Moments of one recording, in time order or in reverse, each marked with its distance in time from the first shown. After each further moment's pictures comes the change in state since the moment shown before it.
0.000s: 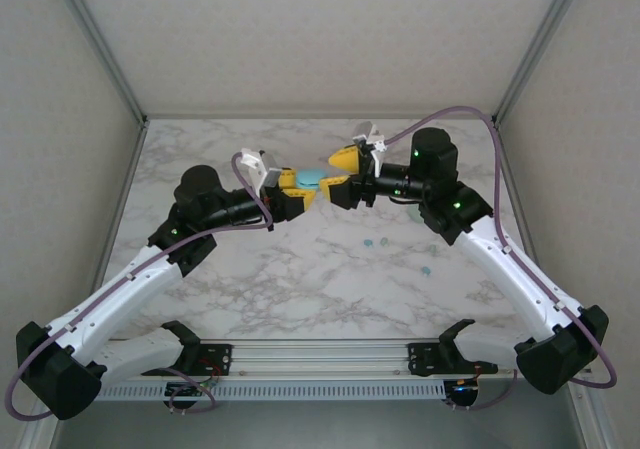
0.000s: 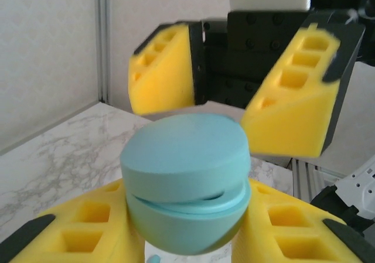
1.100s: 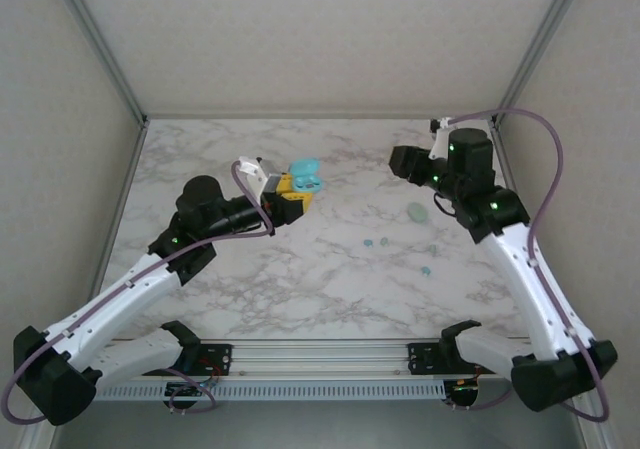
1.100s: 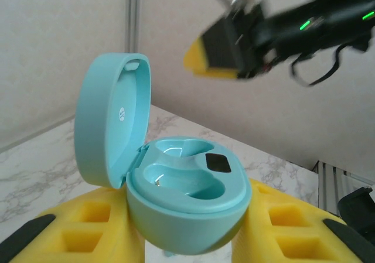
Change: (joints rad) left arm -0.026 -0.051 -0.067 0.013 -0.143 0.007; right arm -0.278 -0.035 0.007 -0.466 0.615 0.381
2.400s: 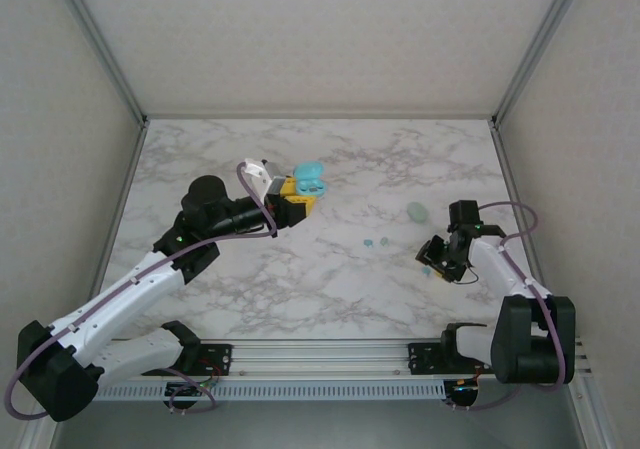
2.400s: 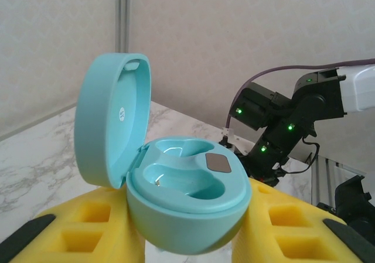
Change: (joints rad) left arm 0.000 0.033 -0.011 0.017 0.039 0.000; right arm -0.286 0.067 -0.567 -0.134 -0.101 0.129
